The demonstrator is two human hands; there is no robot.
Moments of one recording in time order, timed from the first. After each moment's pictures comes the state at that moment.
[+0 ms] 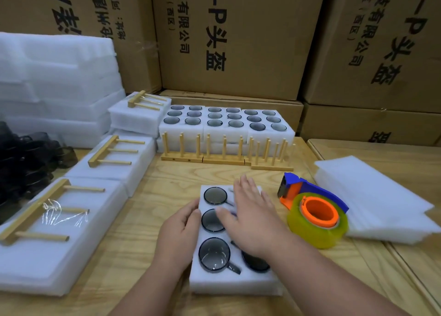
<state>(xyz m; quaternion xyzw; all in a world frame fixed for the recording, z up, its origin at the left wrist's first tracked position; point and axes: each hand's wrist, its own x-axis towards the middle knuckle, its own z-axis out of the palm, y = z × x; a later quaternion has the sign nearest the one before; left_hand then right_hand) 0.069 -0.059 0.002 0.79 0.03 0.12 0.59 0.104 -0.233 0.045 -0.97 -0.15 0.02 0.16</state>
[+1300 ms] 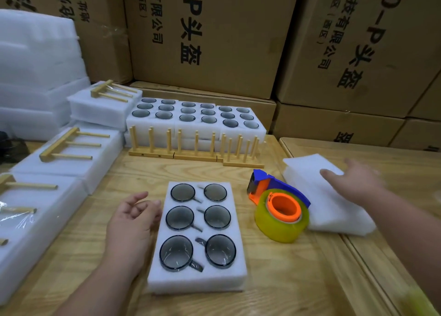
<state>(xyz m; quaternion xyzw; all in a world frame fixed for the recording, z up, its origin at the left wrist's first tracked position) 0.085 -0.058 -0.012 0.55 0.15 0.17 0.81 0.168 -0.496 0.096 -0.96 0.23 -0.09 0.14</state>
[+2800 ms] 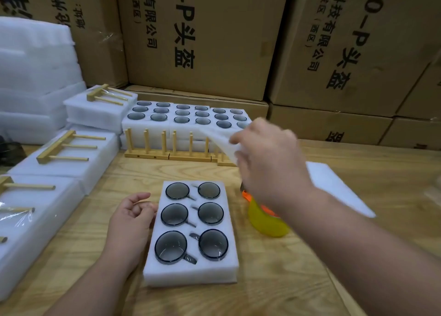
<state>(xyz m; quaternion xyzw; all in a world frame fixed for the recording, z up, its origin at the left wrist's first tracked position) 0.087 -0.058 -0.015 0.62 0.13 0.15 0.76 0.072 -0.299 0.168 -0.92 -0.20 -0.34 0.08</state>
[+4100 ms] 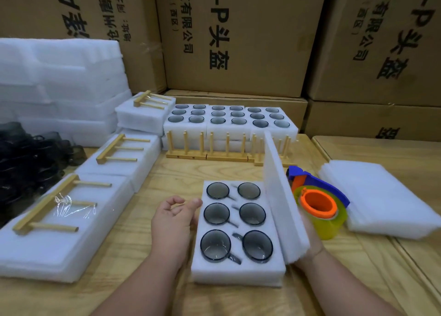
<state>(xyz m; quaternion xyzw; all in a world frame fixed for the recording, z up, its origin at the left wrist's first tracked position) 0.081 -0.061 -0.006 0.55 0.18 0.18 0.79 0.105 -0.304 -0.006 -0.58 0.04 0.08 0.81</state>
